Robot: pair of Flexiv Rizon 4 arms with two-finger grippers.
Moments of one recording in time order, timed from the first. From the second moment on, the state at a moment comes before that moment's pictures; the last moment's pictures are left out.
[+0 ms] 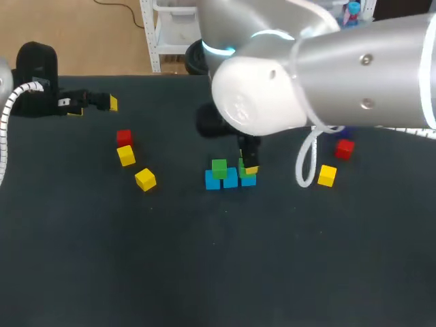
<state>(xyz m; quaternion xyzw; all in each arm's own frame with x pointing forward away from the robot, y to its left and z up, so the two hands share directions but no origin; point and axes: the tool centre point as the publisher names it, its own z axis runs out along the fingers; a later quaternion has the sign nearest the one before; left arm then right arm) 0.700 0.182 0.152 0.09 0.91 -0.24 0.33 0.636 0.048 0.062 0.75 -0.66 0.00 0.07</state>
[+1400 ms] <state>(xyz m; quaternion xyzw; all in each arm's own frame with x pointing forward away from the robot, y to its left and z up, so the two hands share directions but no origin) 0.700 0.182 0.152 0.09 0.91 -0.24 0.33 0.664 0.055 0.031 0.75 -0.66 0.00 0.09</state>
